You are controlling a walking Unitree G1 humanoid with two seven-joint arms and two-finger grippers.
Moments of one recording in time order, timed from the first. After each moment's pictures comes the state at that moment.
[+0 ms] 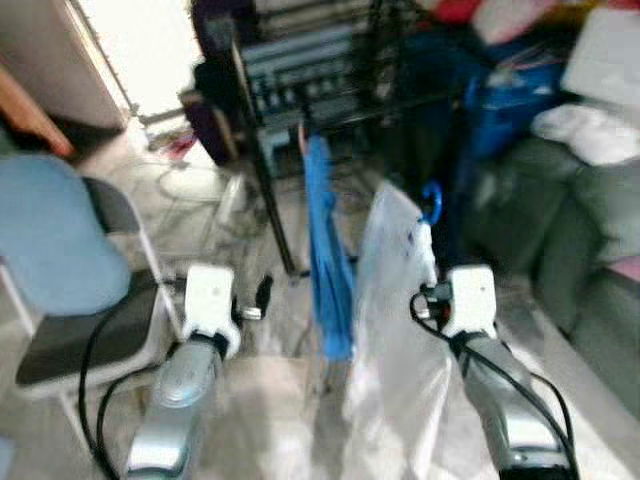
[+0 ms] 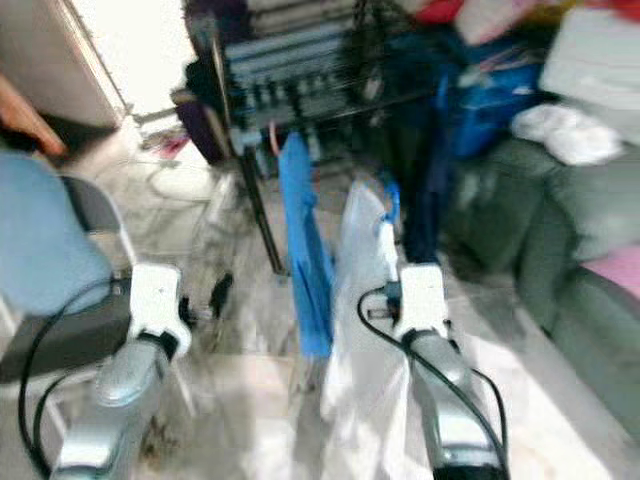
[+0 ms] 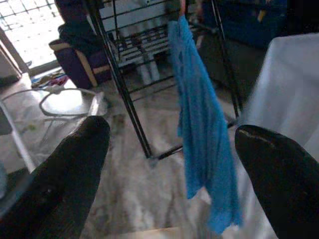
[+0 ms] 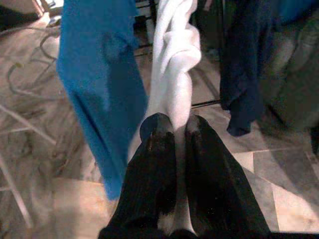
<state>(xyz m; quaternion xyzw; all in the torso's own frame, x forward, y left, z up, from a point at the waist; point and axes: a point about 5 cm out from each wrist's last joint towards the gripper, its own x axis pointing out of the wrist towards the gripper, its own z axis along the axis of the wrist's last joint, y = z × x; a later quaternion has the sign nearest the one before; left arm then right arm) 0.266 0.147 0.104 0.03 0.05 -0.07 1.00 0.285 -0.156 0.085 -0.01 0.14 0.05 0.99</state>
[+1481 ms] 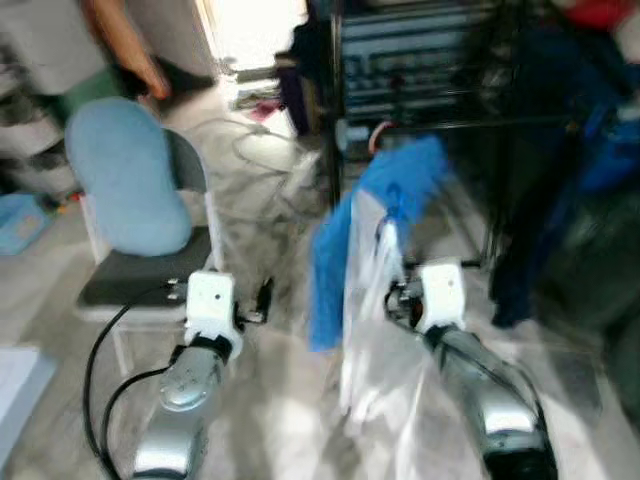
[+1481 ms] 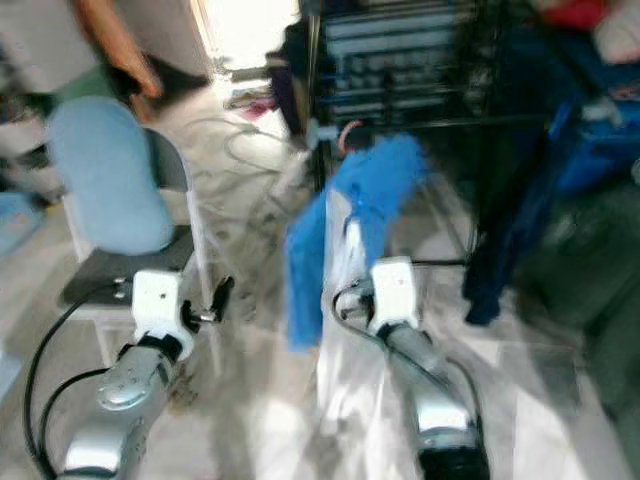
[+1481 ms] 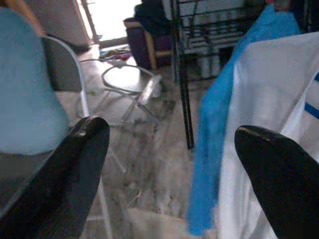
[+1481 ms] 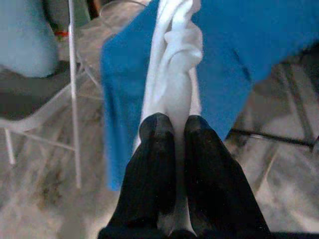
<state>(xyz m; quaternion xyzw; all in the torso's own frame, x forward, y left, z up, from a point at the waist) 0.268 0.134 0.099 0.01 0.04 -0.07 1.00 0.301 -0.139 0.086 -0.03 0.13 0.12 0.98</state>
